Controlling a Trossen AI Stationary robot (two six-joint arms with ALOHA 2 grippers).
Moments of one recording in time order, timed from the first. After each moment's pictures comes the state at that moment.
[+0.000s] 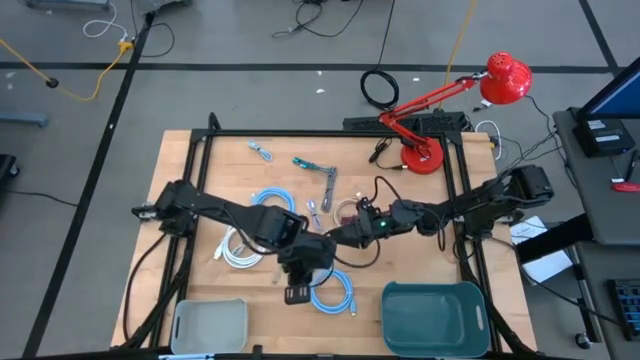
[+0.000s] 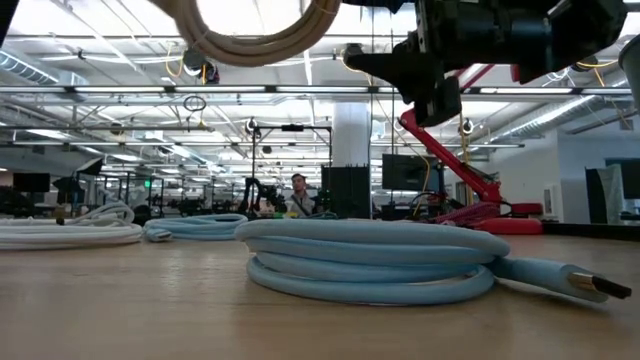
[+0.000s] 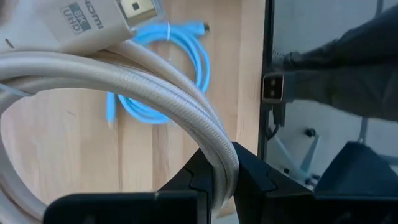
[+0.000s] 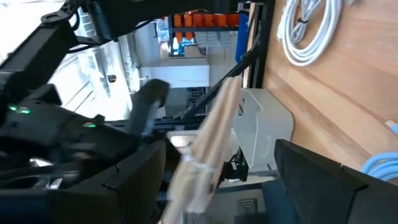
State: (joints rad) left arm -0.30 1.96 2.02 -1.21 0.27 -0.42; right arm 0.14 1.51 0.60 0.89 -0.08 1.61
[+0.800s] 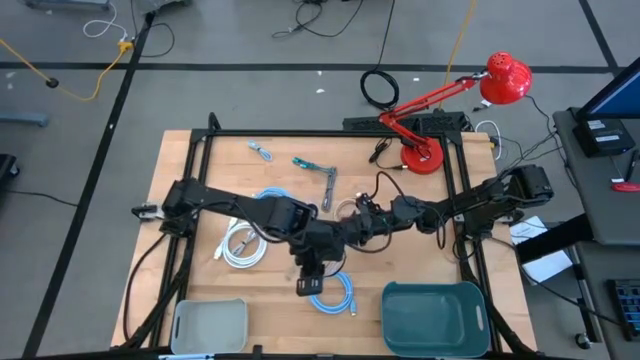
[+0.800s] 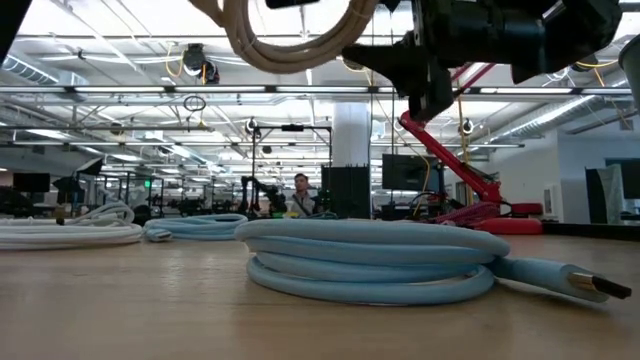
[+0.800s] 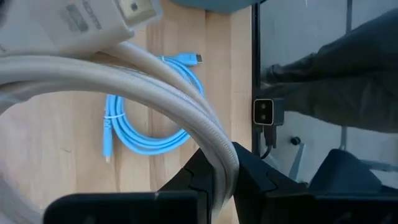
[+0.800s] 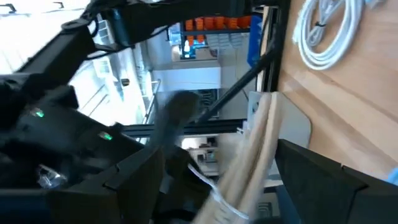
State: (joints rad) left arm -0.24 2.01 2.05 -1.15 0.35 -0.36; right arm 0.12 1.51 0.60 0.93 -0.10 1.64
